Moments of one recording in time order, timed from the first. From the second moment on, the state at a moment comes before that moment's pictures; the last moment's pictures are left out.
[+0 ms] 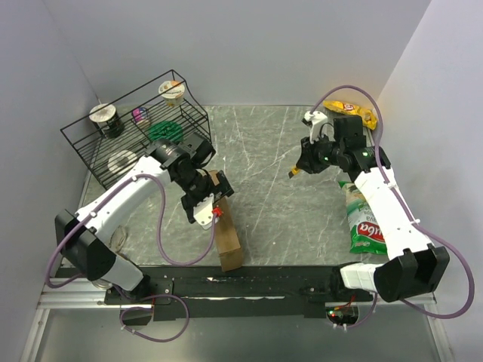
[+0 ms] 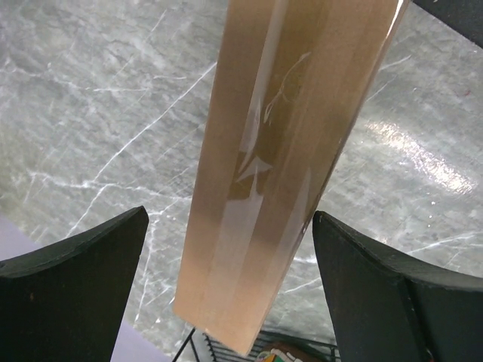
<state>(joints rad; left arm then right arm) -0.66 1.49 1.49 -1.33 0.55 1.98 0.19 1.28 1.31 -0.79 -0.42 -0.21</state>
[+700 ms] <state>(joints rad) -0.68 1.60 1.49 -1.33 0.51 1.82 0.17 1.29 1.31 -0.79 -0.45 -0.20</state>
